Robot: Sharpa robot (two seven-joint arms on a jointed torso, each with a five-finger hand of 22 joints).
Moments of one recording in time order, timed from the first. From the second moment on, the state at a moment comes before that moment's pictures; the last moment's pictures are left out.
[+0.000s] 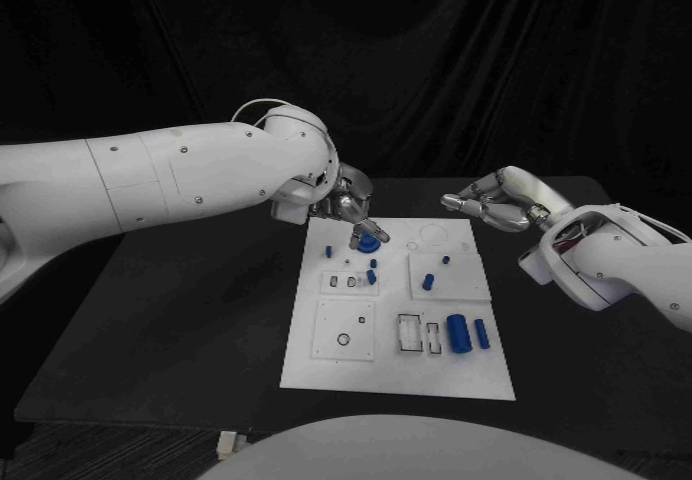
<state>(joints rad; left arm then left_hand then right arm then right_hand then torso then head) 1.49 -0.53 -0.21 1.32 -1.07 0.48 -0.36 1.15 0.25 -0.39 0.28 0.24 1.17 0.07 0.21 0.19 1.47 0.01 1.57 1.31 1.47 -0.03 1.57 1.31 0.01 1.47 0.09 1.57 1.31 1.28 -0.92 -0.21 1.58 -1.01 -0.50 0.10 1.11 0.14 -0.22 0.29 0.22 1.03 0.08 0.15 0.24 1.47 -0.01 1.57 1.31 1.47 -0.07 1.57 1.31 0.02 1.47 0.05 1.45 1.31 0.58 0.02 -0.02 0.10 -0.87</state>
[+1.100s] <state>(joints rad) 1.44 -0.40 -0.21 1.16 -0.83 0.58 -0.57 1.19 0.23 -0.27 0.21 0.26 1.16 0.08 0.12 0.18 1.47 0.00 1.58 1.31 1.47 -0.04 1.57 1.31 0.01 1.47 0.07 1.57 1.31 1.28 -0.90 -0.21 1.59 -1.01 -0.47 0.08 1.14 0.16 -0.25 0.29 0.28 1.02 0.09 0.14 0.24 1.47 -0.01 1.57 1.31 1.47 -0.06 1.57 1.31 0.02 1.47 0.05 1.44 1.31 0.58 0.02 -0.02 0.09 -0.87</state>
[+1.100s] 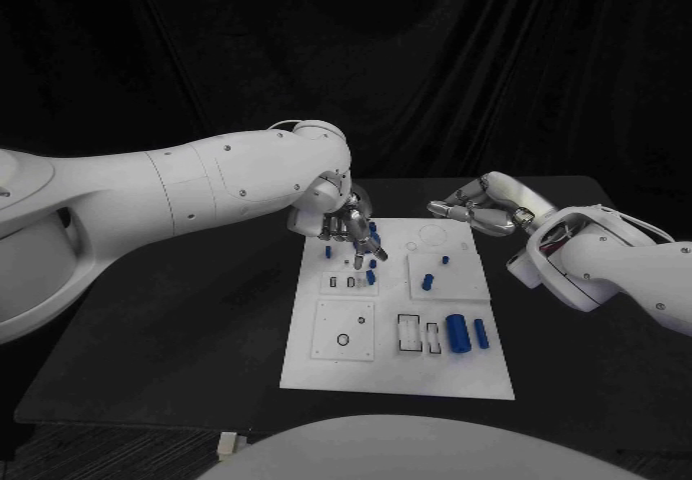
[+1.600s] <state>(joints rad) 1.39 -0.37 -0.21 1.10 -0.82 0.57 -0.58 1.19 0.23 -0.25 0.20 0.26 1.15 0.08 0.10 0.18 1.47 0.01 1.58 1.31 1.47 -0.04 1.57 1.31 0.01 1.47 0.07 1.57 1.31 1.27 -0.90 -0.21 1.59 -1.01 -0.46 0.08 1.14 0.16 -0.25 0.29 0.29 1.02 0.09 0.14 0.24 1.47 -0.01 1.57 1.31 1.47 -0.06 1.57 1.31 0.02 1.47 0.05 1.44 1.31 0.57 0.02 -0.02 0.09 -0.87</state>
